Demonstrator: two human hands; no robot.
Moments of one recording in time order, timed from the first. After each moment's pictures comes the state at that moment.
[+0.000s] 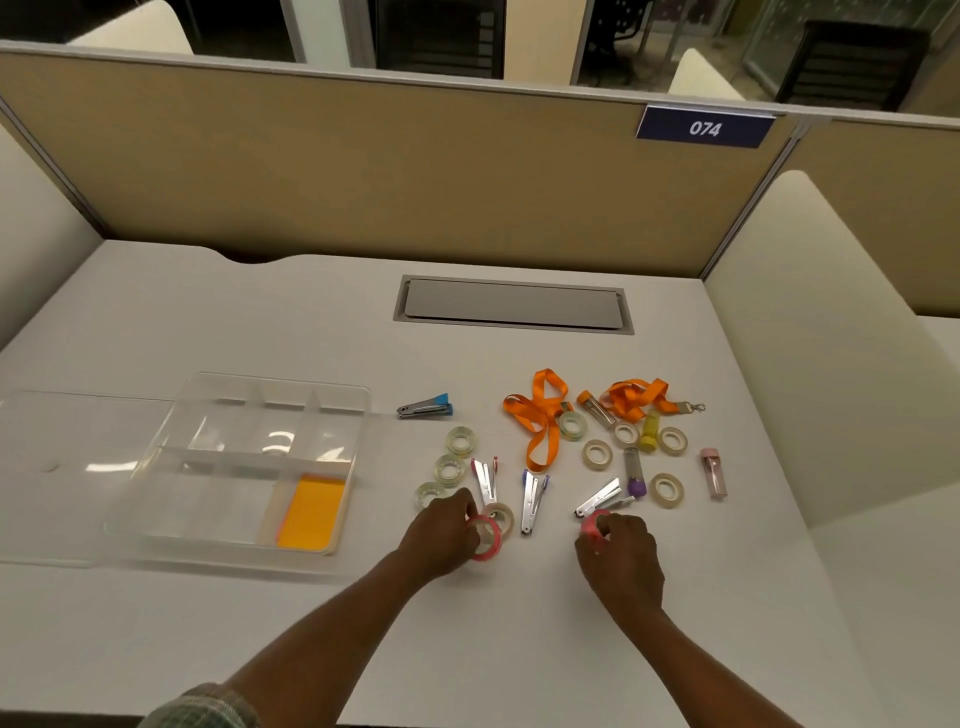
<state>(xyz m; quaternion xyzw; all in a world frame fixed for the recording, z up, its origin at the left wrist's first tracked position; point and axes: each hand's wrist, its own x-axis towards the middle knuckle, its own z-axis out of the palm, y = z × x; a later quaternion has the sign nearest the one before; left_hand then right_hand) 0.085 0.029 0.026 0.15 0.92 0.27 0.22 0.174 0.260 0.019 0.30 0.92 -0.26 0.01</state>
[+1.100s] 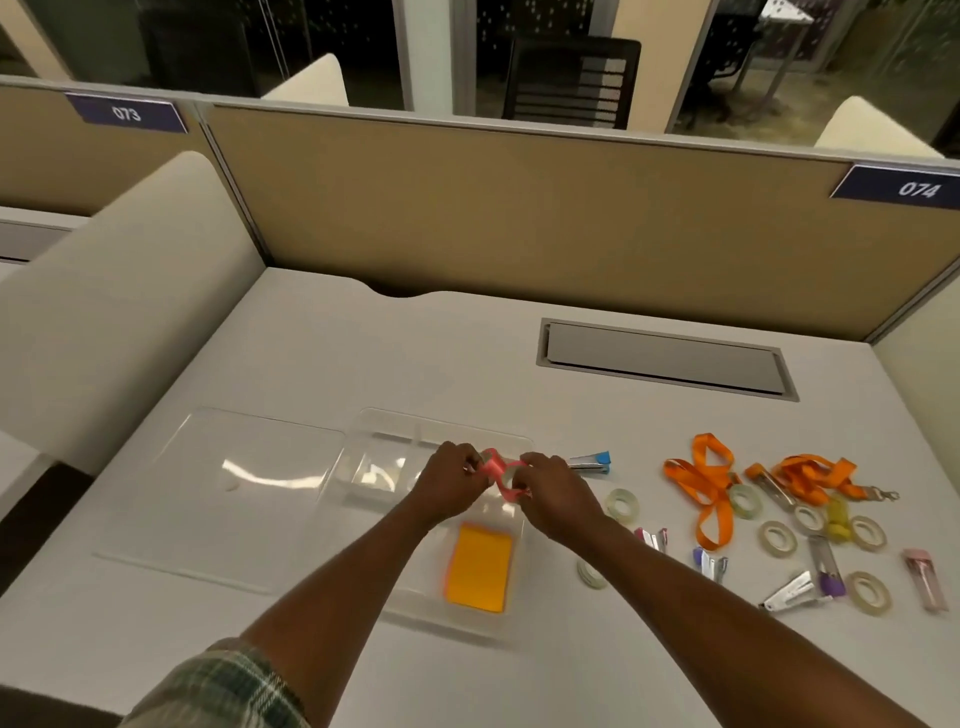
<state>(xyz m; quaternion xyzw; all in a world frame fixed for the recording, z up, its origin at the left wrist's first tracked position) -0.055 -0.179 0.064 0.03 0.90 0.41 0.14 -0.027 0.003 0.056 -0.13 0.97 -0.19 0.06</state>
